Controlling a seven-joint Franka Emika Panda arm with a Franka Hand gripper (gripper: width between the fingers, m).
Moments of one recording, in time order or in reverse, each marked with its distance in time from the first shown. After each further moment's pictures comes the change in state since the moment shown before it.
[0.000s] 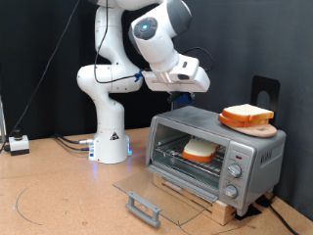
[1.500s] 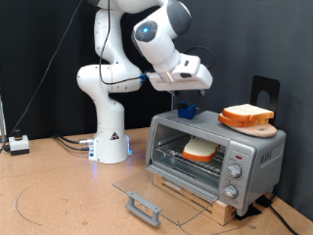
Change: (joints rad) arm 0.002 -0.098 -0.009 -0.057 0.131 0.001 -0.050
